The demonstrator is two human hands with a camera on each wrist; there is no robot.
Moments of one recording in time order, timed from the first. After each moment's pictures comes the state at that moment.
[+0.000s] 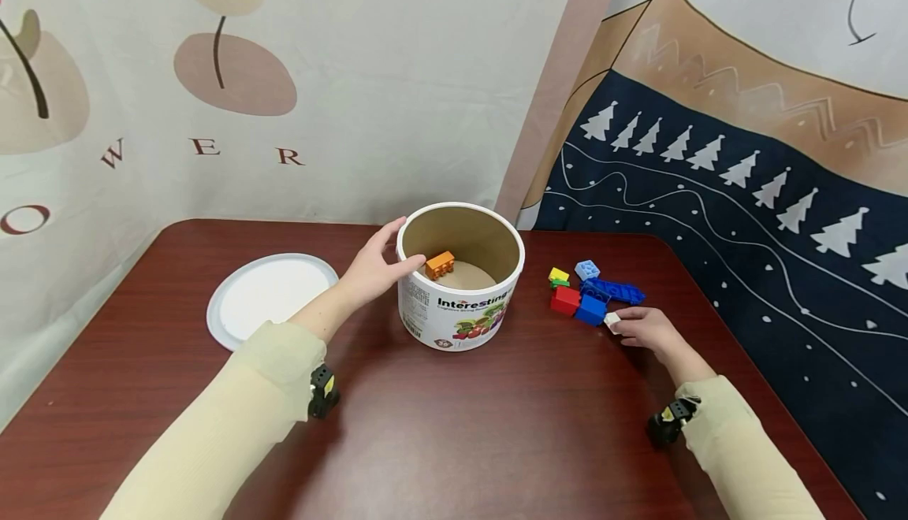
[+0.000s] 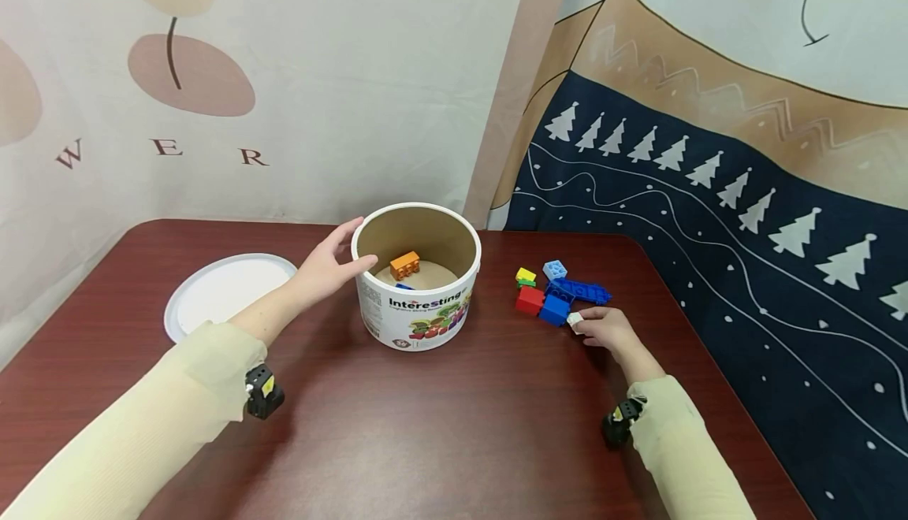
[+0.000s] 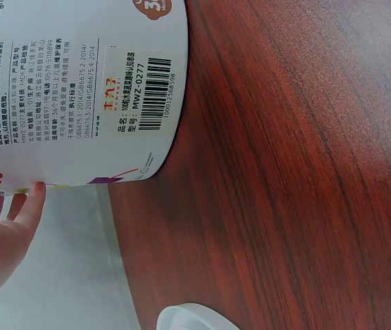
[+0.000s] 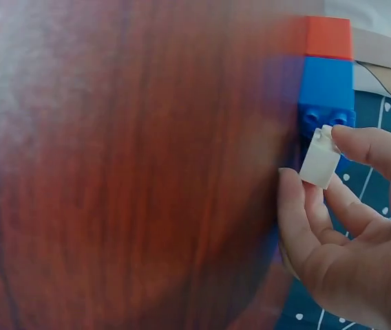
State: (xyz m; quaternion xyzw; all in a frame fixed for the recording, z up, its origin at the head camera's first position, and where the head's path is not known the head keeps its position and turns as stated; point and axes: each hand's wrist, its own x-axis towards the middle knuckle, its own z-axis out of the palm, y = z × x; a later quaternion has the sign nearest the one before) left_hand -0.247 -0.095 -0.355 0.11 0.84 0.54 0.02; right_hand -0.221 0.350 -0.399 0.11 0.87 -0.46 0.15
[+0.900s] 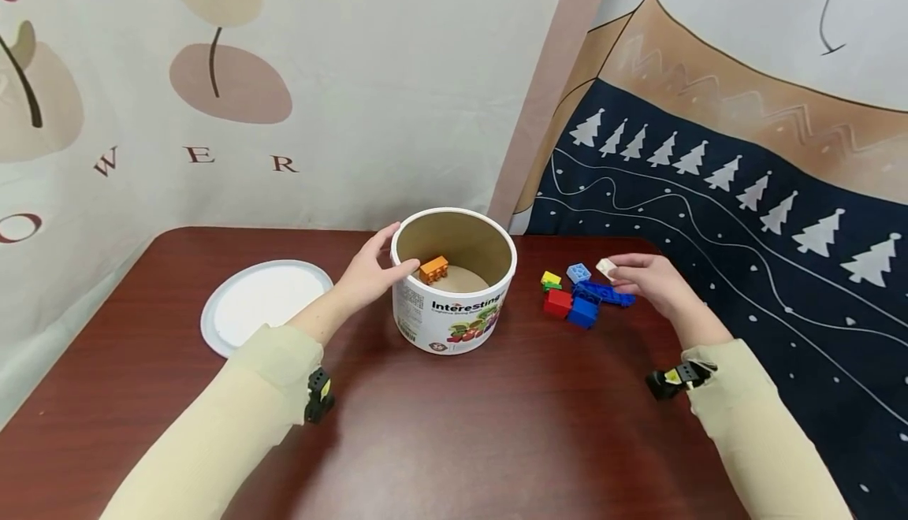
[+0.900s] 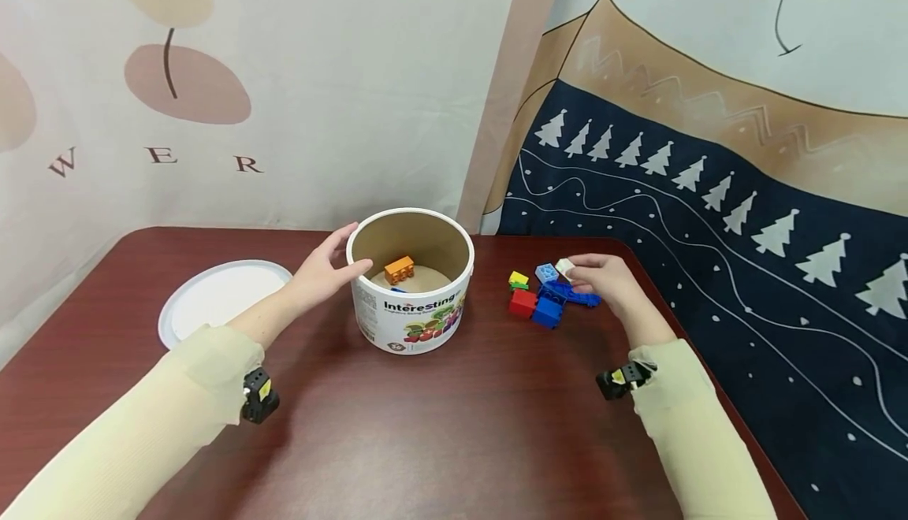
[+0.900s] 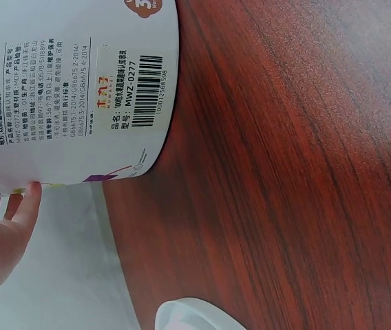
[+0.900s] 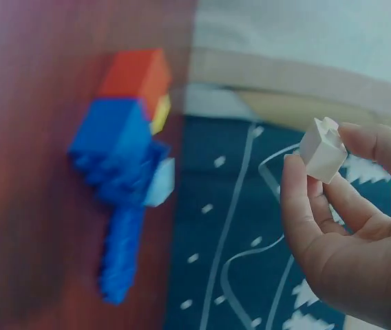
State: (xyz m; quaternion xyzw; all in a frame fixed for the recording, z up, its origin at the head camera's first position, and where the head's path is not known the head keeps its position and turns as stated) left_hand -0.243 -0.093 -0.354 0.11 0.84 0.53 0.02; right_hand -0.229 0.322 -0.306 0.03 0.87 -0.49 0.09
